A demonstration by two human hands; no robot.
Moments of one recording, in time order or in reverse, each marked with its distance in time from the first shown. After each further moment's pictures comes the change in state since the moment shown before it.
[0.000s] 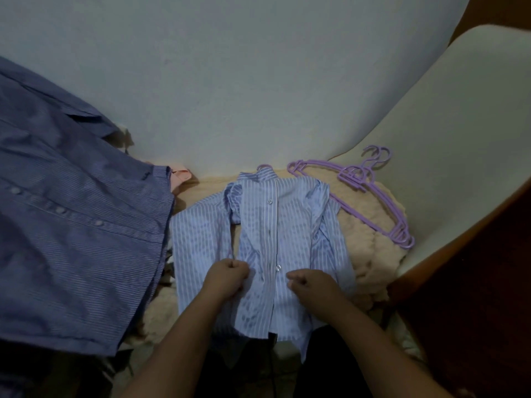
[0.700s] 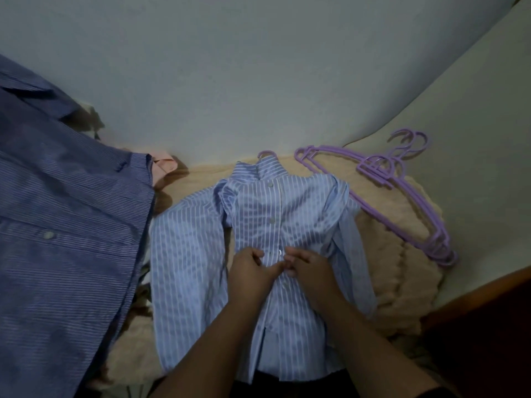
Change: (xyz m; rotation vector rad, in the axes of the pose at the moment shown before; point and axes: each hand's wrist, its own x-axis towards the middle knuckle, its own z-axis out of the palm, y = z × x) left_hand 0.075 0.008 0.073 0.084 0.219 0.191; right_hand 0.117 0.029 0.030 0.990 0.220 0.260
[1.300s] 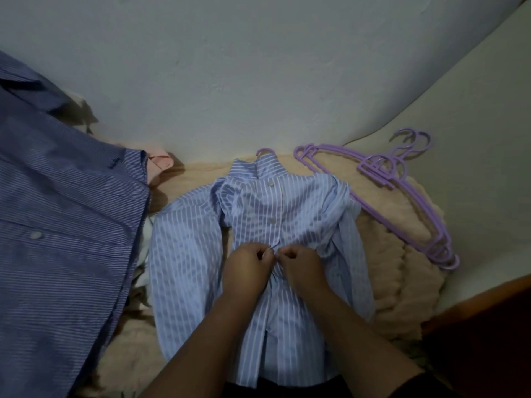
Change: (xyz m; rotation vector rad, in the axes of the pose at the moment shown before) left_hand 0.013 0.008 -0.006 0.214 -0.036 0.231; right_hand 0.014 -0.003 0.014 -0.513 0.097 -0.164
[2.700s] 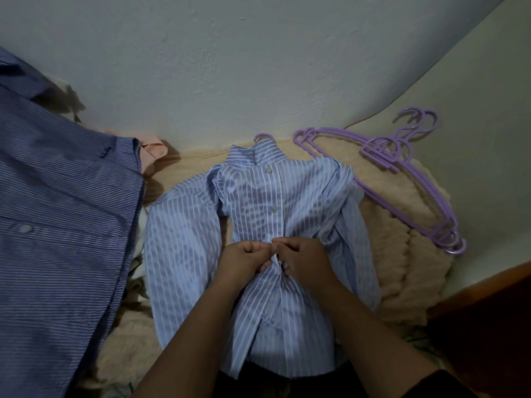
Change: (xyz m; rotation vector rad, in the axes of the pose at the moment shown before) left_hand -0.002 -0.019 -0.003 -0.719 -0.262 -0.349; right_hand -0.014 -0.002 -0.013 0.173 -0.119 -0.104
